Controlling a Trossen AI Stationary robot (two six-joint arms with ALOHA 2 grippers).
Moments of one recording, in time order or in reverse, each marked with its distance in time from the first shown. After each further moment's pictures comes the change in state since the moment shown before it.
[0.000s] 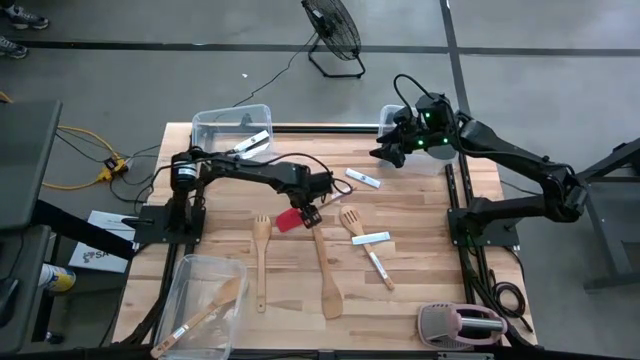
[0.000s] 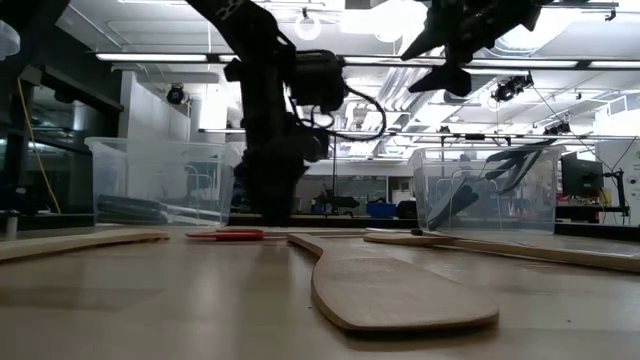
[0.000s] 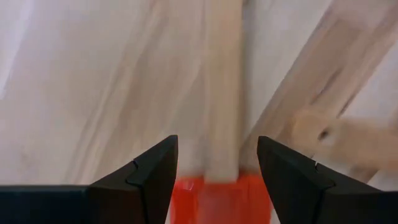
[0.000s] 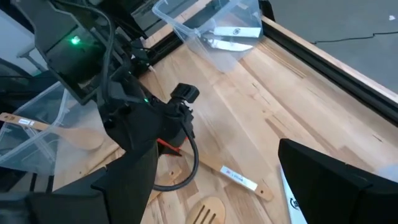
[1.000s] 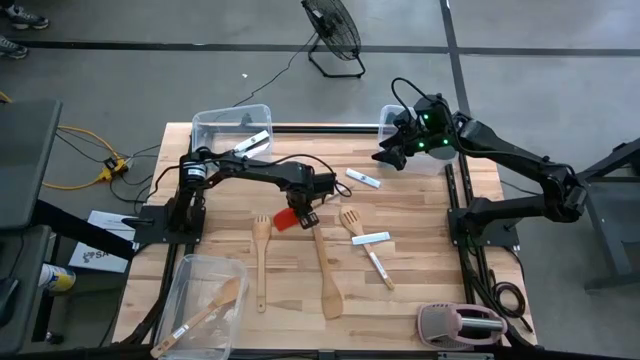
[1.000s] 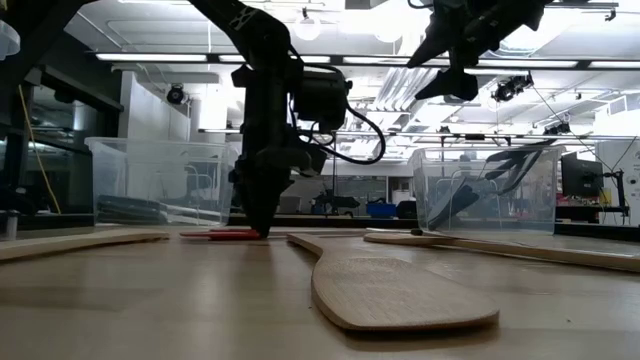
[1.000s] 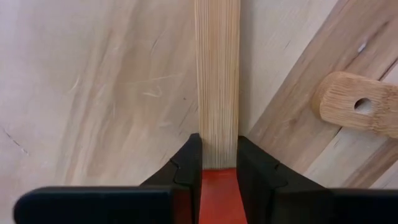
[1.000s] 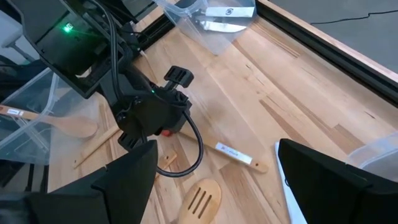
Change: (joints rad) left arm -0.007 0.087 0.038 -0.143 0.075 0.026; right arm 0.000 0.000 0.000 -0.074 0.012 -0.011
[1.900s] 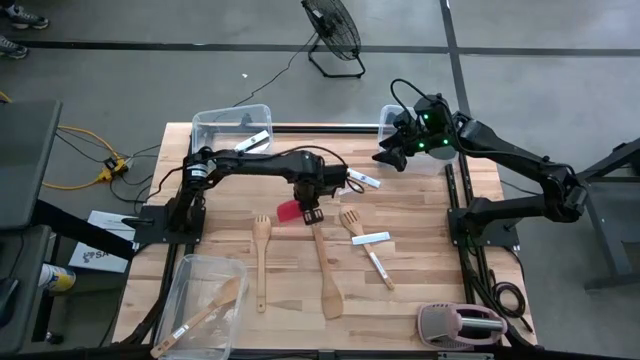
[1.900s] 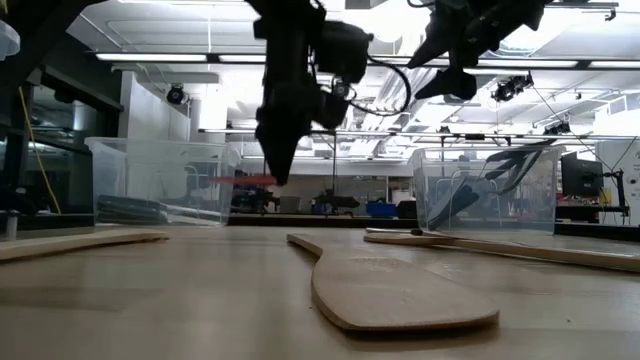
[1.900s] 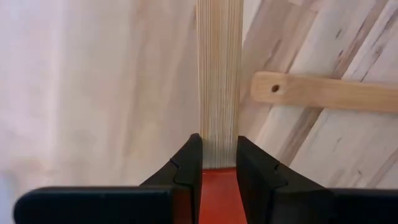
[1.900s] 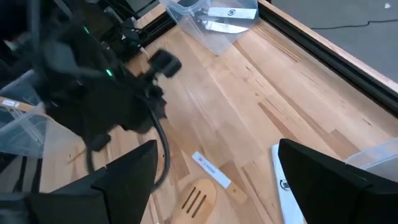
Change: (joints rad) left arm 0.000 0.007 0.346 -0.305 -0.055 0.143; right arm 0.000 0.000 0.000 -0.001 -0.001 -0.049
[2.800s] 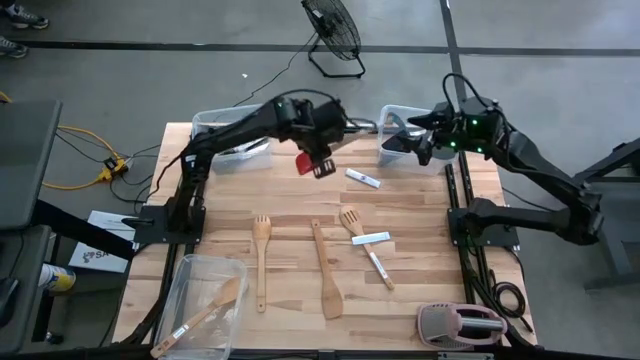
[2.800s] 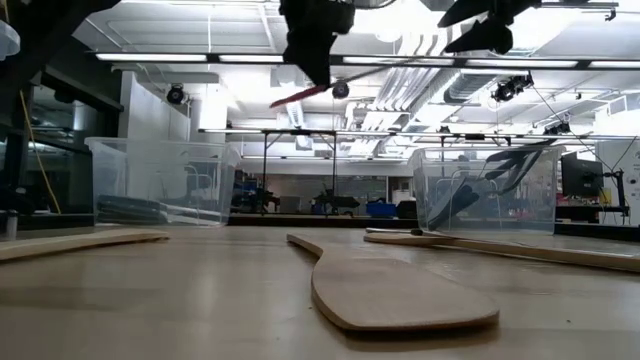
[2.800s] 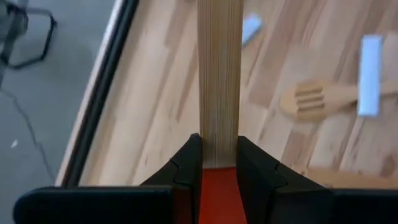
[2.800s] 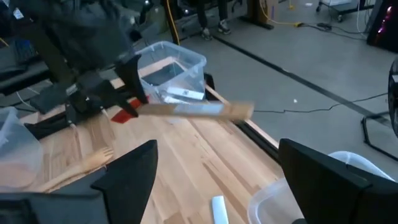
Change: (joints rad) left arm 0.129 -0.004 0.575 -0.169 -0.144 0.164; right arm 0.000 -0.288 0.000 0.009 0.270 -0.078
